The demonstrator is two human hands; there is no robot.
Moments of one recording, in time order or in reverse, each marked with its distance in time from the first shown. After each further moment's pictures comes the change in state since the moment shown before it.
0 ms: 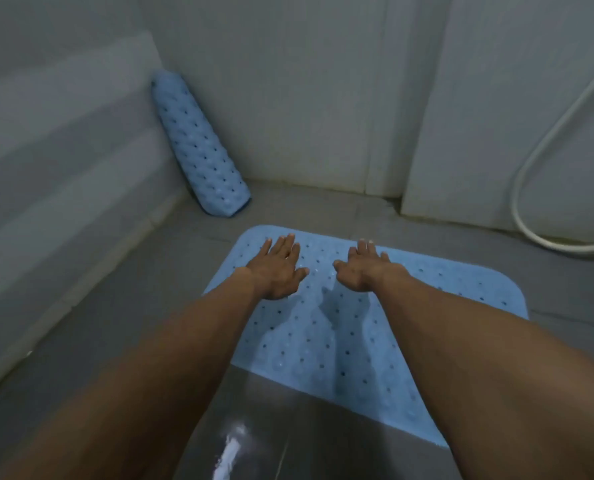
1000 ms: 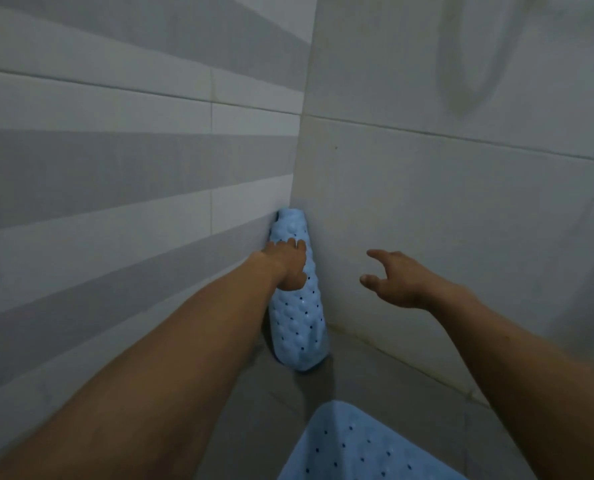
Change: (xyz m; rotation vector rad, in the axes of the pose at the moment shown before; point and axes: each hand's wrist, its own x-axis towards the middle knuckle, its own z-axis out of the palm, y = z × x) left_hand 0.070 -0.320 -0.196 -0.040 0.362 -0.269; right_hand 0.111 -0.254 -0.252 -0.077 0.474 -0.363
